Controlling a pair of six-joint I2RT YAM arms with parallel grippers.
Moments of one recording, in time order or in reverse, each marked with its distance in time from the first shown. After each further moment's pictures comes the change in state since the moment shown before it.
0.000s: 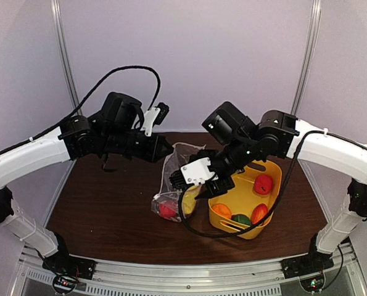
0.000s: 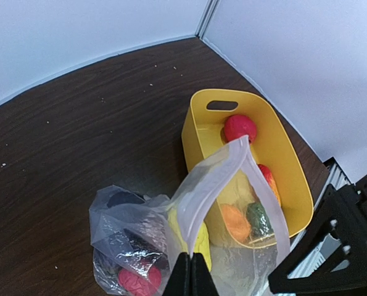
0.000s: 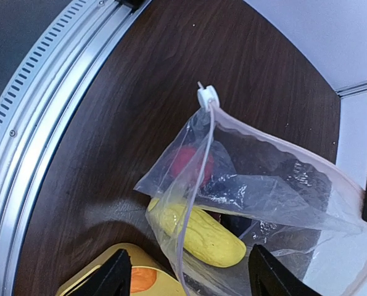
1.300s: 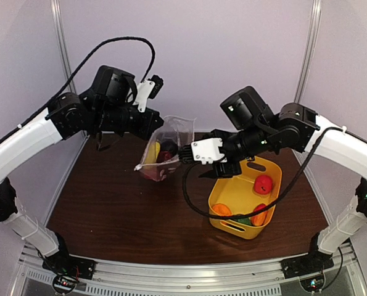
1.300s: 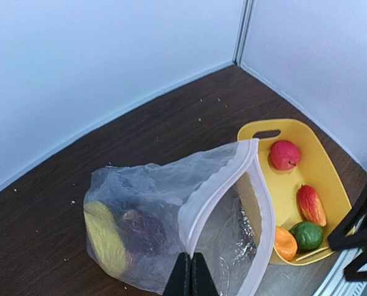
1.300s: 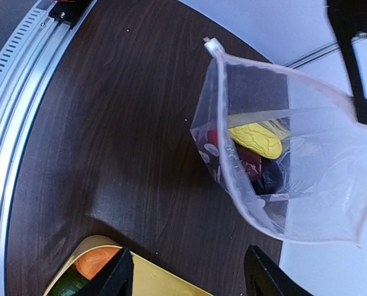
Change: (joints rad) left arm 0.010 0.048 0.279 -0.177 -0.211 0.195; right arm -0.026 -0.071 0.003 0.069 0.138 0.071
